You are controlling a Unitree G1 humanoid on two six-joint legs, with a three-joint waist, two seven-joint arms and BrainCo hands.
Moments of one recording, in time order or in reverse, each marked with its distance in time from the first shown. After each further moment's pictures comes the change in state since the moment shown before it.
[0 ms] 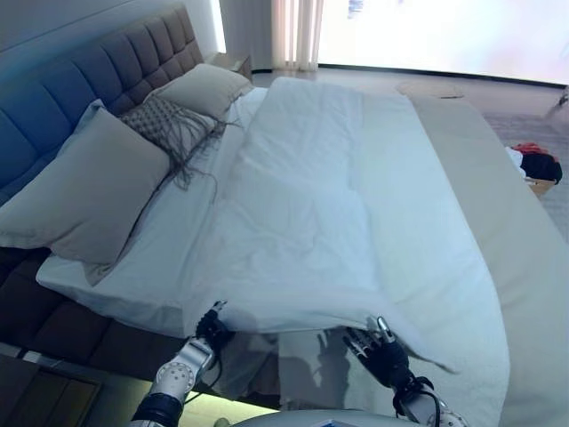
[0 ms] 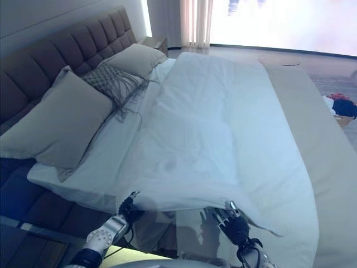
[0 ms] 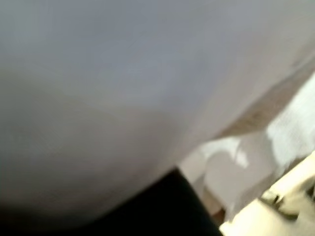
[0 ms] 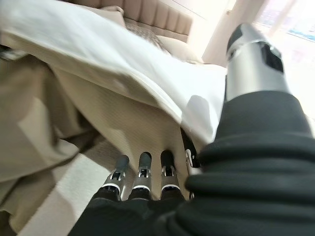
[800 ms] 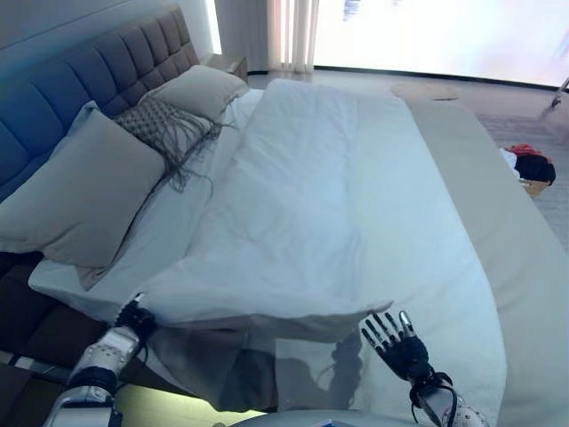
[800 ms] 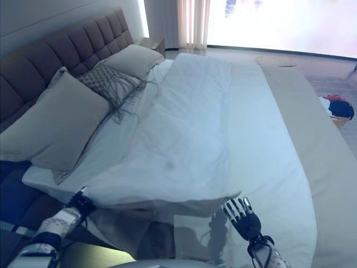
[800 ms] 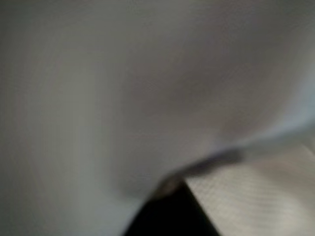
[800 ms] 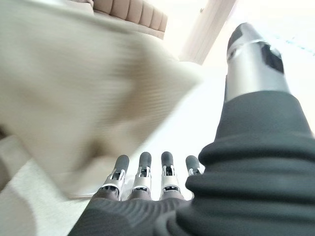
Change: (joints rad) left arm -0.208 0.304 0.225 0.367 0.036 0.004 -0.026; right arm -0.049 -0.023 -0.090 0.060 0.011 0.019 0.043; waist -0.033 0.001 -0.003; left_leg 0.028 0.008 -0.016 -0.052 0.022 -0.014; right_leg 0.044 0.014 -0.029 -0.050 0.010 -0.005
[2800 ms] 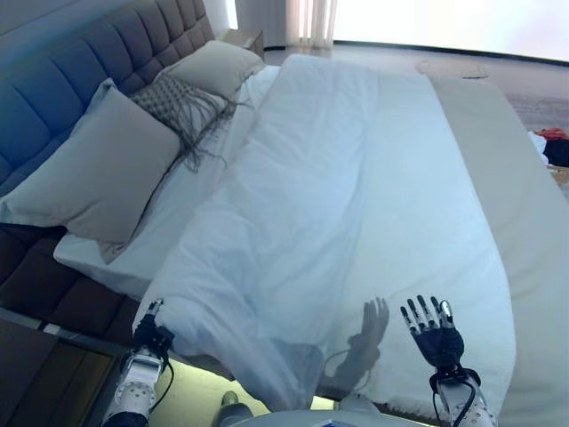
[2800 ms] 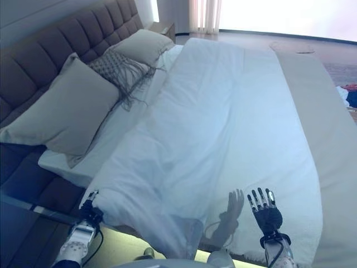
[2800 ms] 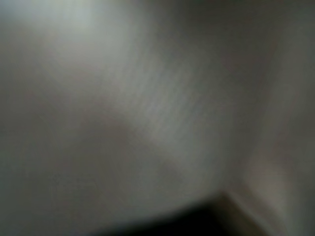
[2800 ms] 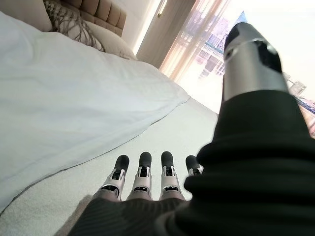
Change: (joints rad) left arm 0.299 -0.305 0.096 -0.367 0.134 -0.203 -0.223; right arm 0.012 0.060 -0.172 -0.006 -0.041 -0.198 0.048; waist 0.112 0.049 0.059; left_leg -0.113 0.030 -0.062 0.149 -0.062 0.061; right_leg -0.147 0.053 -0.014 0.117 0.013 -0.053
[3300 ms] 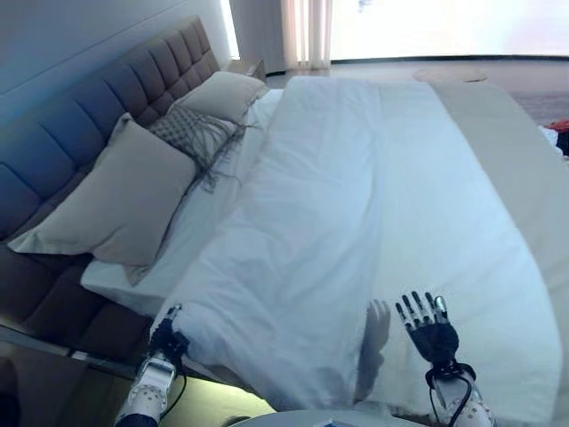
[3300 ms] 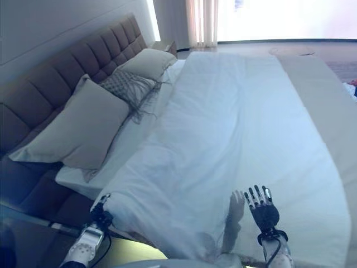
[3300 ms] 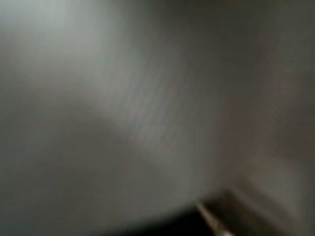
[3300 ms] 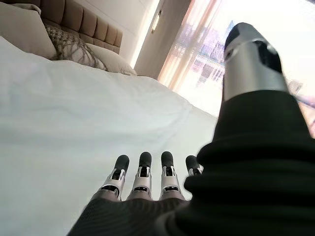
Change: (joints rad) left arm 0.005 0.014 -0.088 0.030 0.026 0.007 -0.018; right arm -0.024 0.085 0.033 -0.010 -0.017 0.029 -0.026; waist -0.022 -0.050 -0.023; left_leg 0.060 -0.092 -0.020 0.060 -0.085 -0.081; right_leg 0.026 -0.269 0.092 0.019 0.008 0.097
